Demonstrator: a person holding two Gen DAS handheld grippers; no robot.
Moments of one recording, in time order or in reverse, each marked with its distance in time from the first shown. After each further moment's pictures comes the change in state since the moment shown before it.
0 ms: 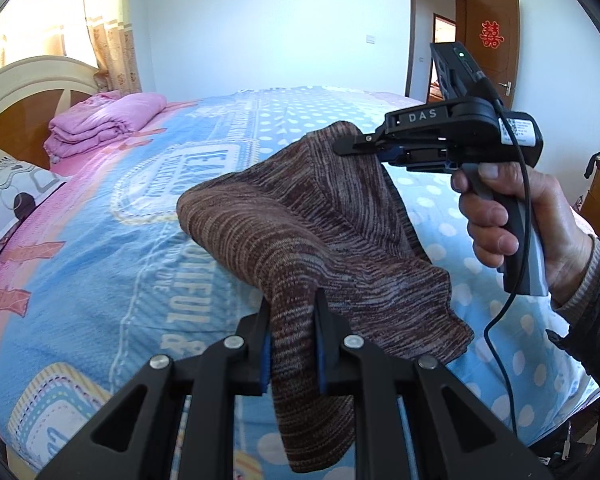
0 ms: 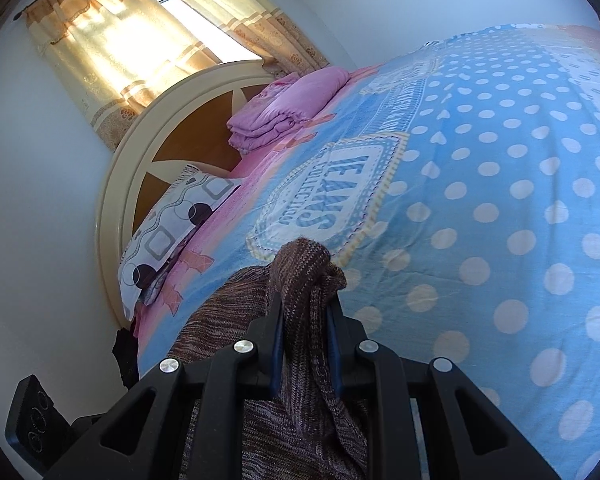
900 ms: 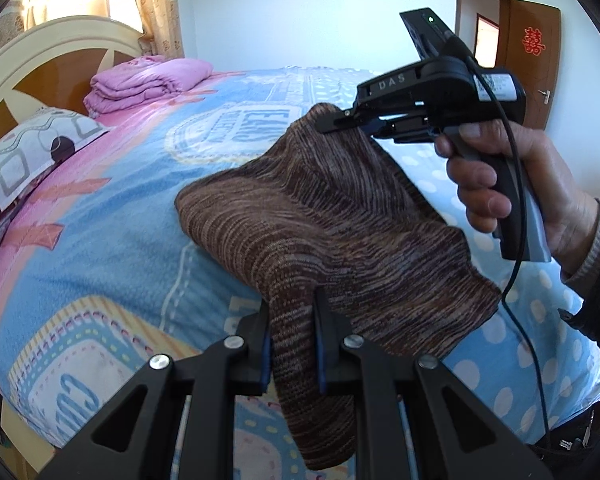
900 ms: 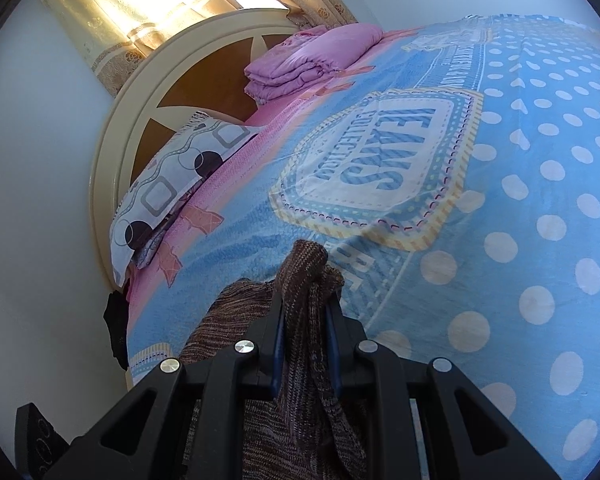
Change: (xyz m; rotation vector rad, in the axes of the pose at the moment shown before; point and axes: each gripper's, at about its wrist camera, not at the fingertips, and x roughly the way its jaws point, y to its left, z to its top) left arm 0.005 0.053 -0.048 -0.099 0.063 0.094; right arm 0.106 0.053 -0.007 -0.081 0.150 0.007
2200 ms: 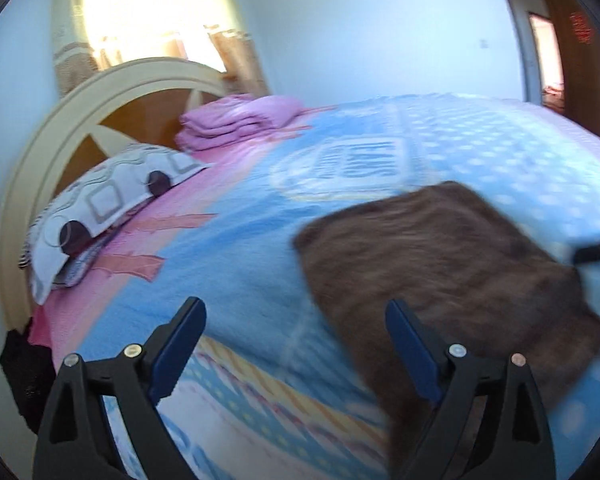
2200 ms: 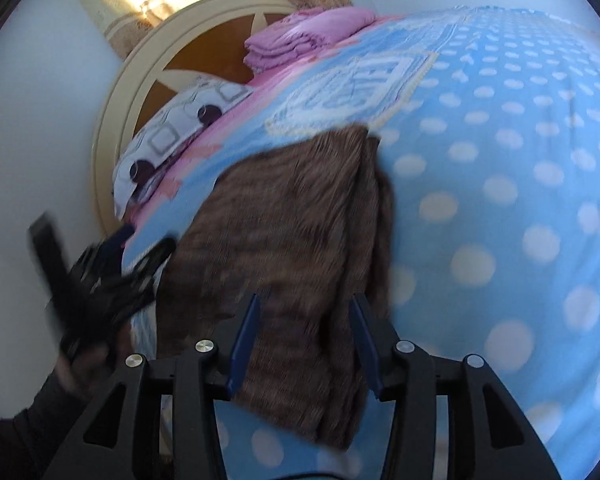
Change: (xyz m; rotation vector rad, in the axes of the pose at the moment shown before) left arm 0.014 0.031 0.009 -0.001 -0.148 0.410; right arm -0.076 0.002 -0.130 -0.045 0.092 -0.052
